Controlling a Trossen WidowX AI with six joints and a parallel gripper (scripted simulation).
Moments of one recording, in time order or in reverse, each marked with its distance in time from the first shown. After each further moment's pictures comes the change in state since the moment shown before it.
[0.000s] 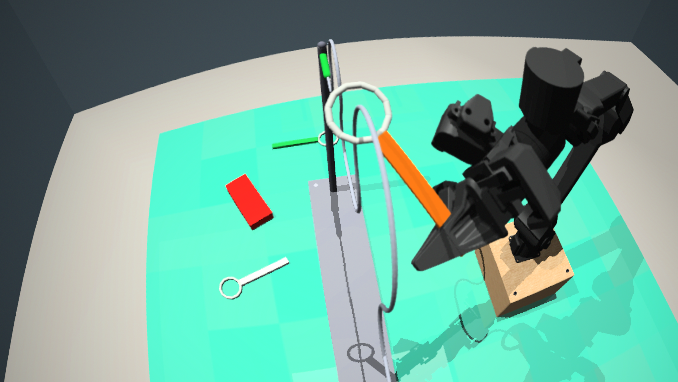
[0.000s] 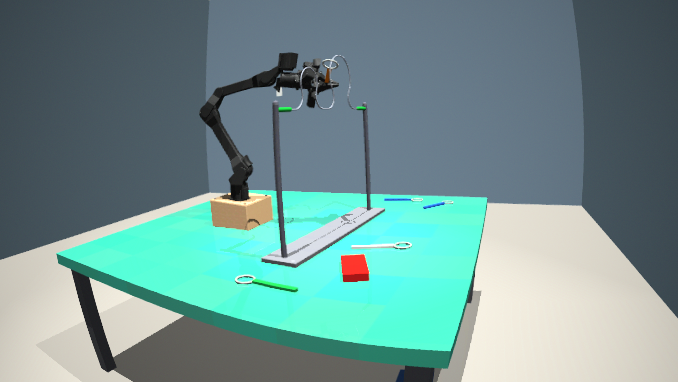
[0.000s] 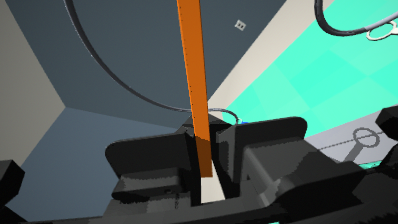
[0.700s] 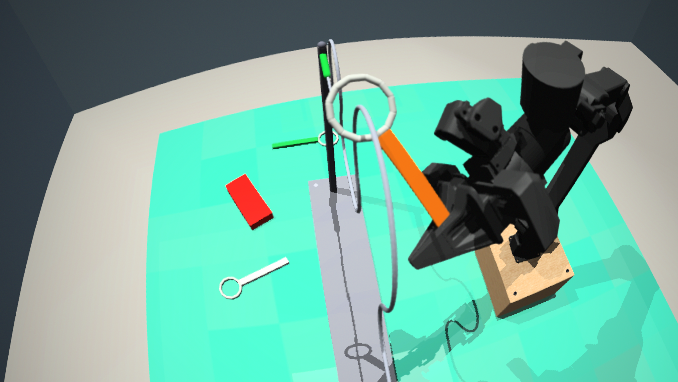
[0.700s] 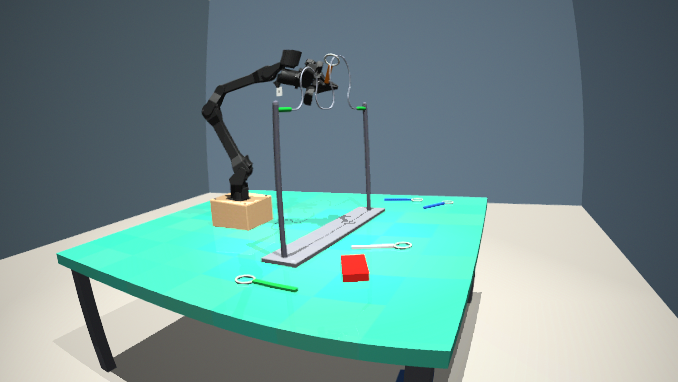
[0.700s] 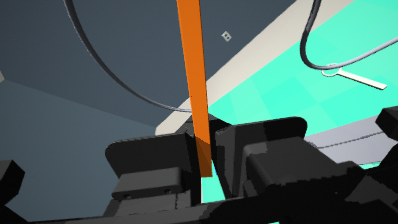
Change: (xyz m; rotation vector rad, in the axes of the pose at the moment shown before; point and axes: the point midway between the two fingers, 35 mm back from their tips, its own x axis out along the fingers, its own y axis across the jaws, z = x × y) arm -0.002 -0.008 0.001 -0.224 0.027 -0.132
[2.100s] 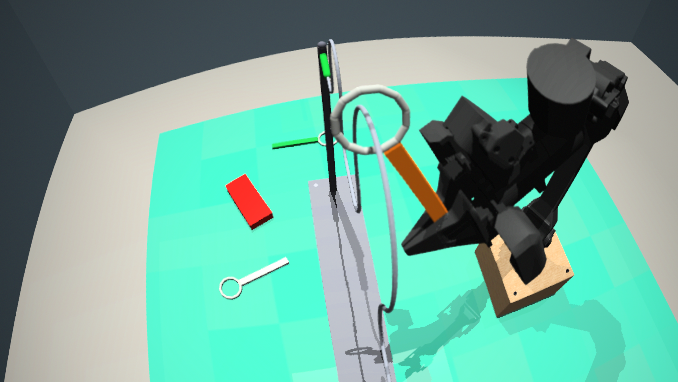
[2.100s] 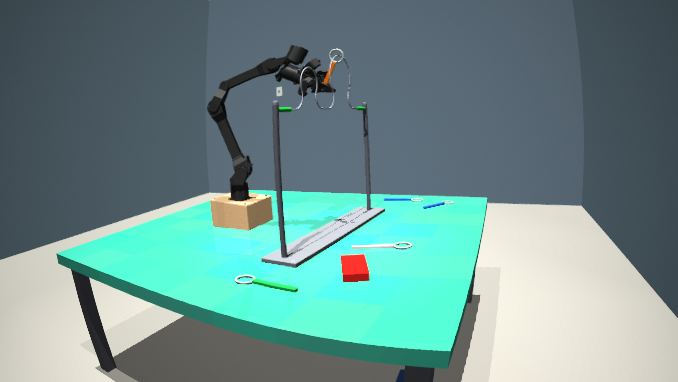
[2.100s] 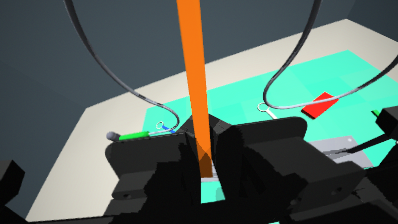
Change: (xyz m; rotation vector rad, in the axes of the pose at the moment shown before) arm -0.004 -0.016 0.004 -0.447 0.054 -0.262
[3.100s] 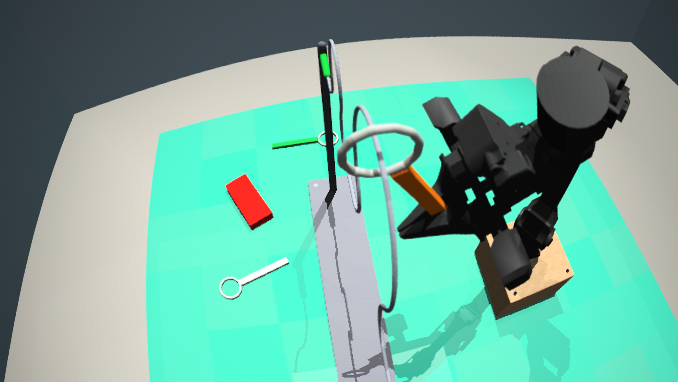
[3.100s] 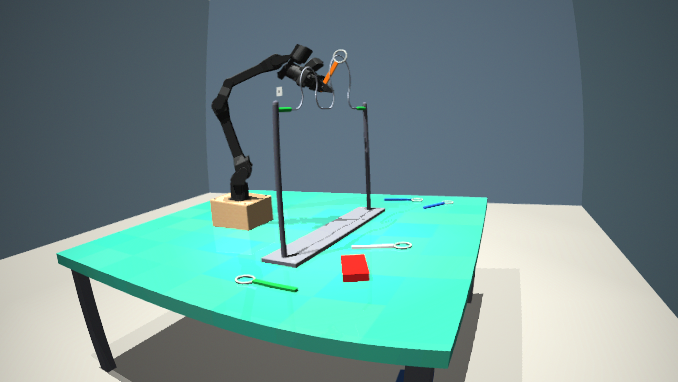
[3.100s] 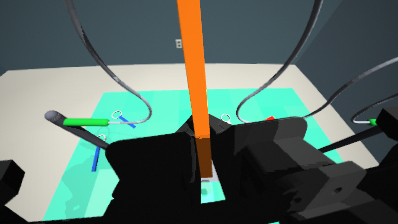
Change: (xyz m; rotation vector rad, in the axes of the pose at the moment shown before) arm -0.002 -0.012 0.002 -0.320 0.039 -0.186
